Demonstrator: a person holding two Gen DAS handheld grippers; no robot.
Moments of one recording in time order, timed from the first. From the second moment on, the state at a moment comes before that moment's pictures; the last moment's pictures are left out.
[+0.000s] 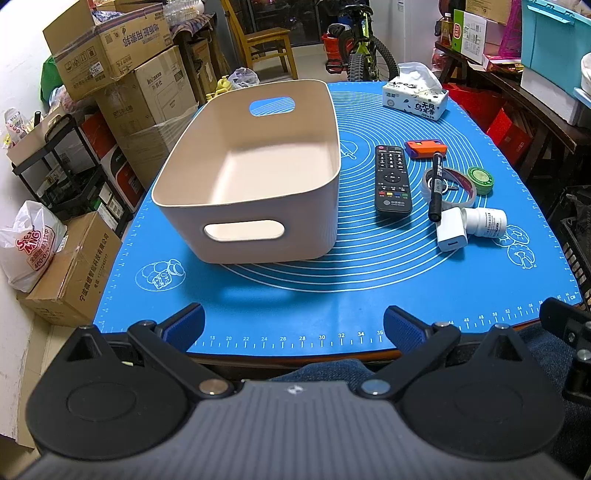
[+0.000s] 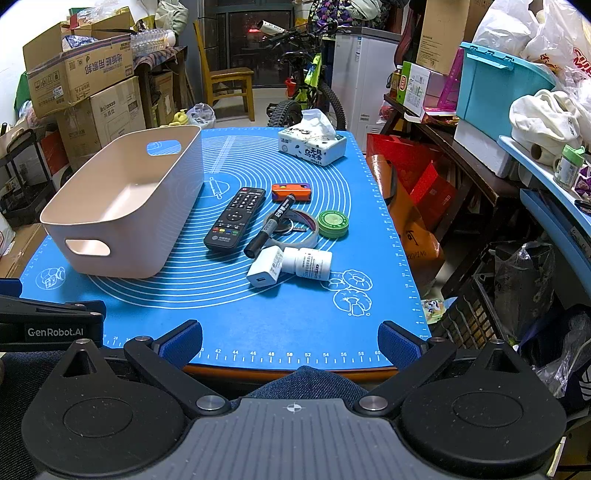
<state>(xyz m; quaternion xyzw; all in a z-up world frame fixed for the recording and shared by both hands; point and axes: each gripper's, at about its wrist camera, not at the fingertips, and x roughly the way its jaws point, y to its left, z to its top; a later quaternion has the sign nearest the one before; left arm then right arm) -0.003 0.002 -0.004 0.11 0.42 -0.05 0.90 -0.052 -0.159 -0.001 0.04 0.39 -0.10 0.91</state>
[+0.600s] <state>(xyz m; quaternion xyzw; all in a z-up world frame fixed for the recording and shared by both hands) -0.001 0.003 -0.003 0.11 0.43 -0.05 0.90 -0.052 -0.159 0.000 0.04 0.39 -0.10 0.91</state>
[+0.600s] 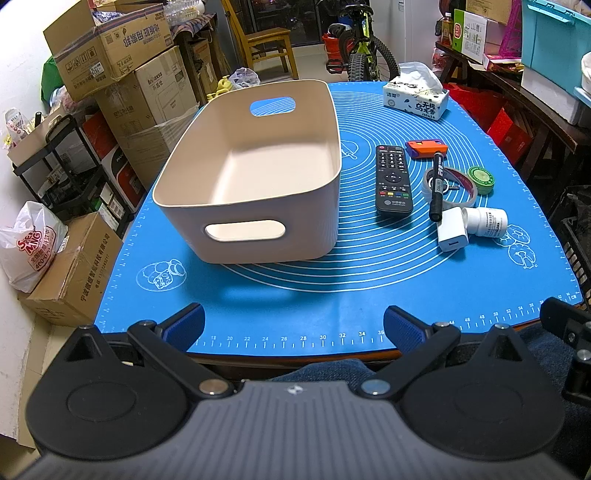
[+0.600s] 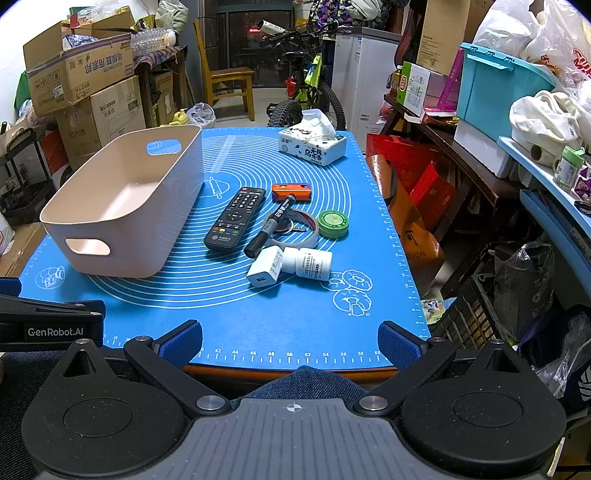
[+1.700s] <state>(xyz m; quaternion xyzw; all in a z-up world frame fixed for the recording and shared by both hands) 0.041 0.014 0.081 0.13 0.36 -0.04 0.92 -0.014 -0.200 0.056 0.11 0.35 -0.10 0.92</state>
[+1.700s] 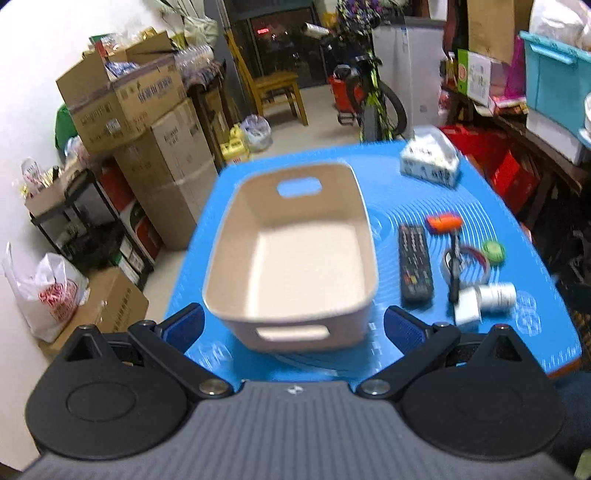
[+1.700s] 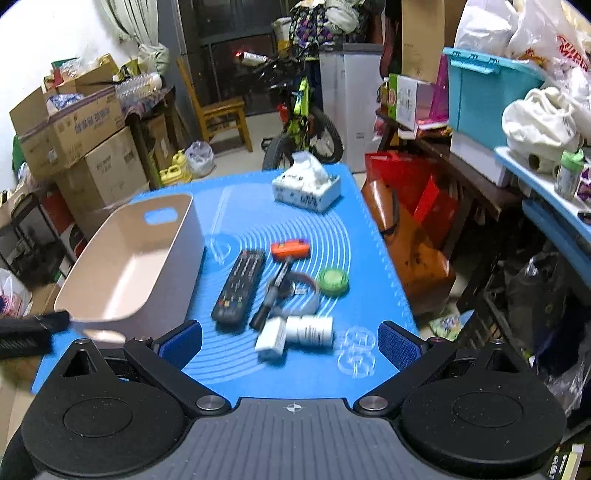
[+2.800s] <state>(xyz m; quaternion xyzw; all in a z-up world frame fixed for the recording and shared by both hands) 0.223 0.106 -0.001 0.12 0.49 -0.06 0.86 0.137 -0.189 -0.039 0.08 0.39 -0.13 0.91</state>
